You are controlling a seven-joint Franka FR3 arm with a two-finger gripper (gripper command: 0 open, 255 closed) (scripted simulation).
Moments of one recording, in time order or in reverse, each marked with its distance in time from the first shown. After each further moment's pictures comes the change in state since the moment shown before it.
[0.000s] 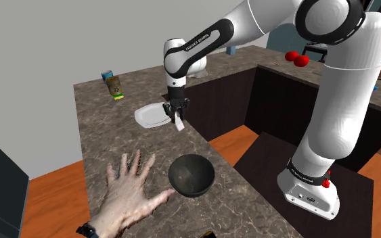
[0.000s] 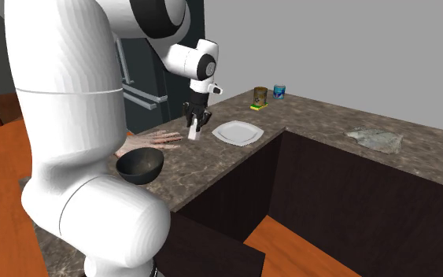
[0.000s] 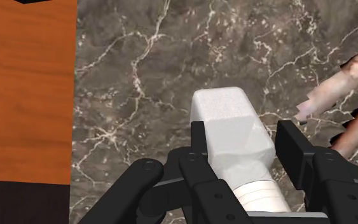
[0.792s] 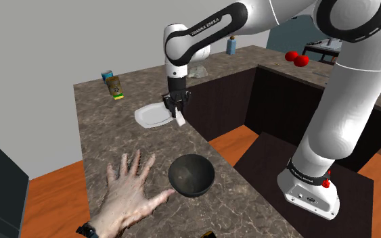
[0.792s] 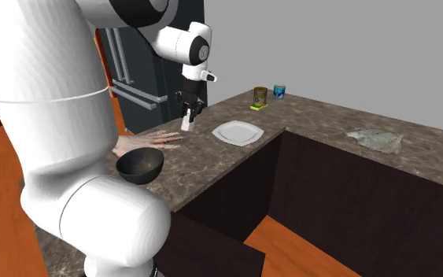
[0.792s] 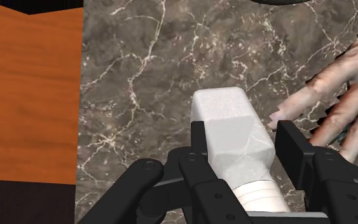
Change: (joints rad) arm 0.012 -0.117 0.015 -0.013 0.015 -0.097 0.038
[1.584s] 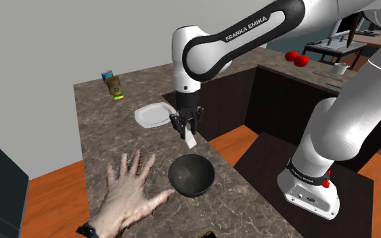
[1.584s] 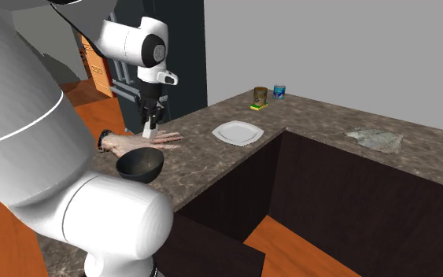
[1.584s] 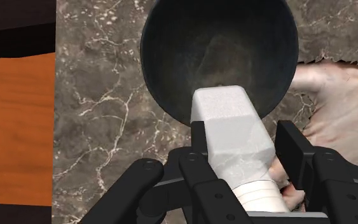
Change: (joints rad) arm 0.115 -0.307 0.112 -0.312 0.118 0.049 0.152
